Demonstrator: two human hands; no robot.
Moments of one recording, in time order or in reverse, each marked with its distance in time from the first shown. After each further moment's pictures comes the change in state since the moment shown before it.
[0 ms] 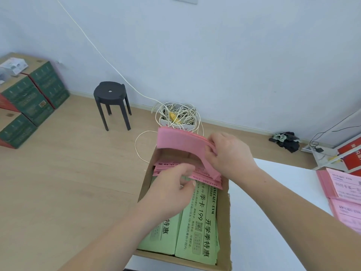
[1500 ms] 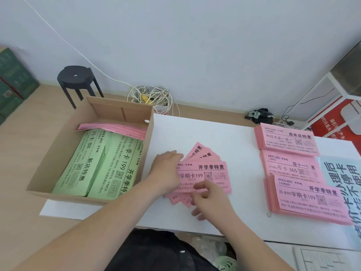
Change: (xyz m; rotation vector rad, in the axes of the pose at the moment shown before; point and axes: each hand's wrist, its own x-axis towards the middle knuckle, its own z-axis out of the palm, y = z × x) left_hand 0.005 0.051 0.241 0.518 -0.167 -0.081; right_hand -0.271 0.164 0.063 0.974 -0.288 0.711
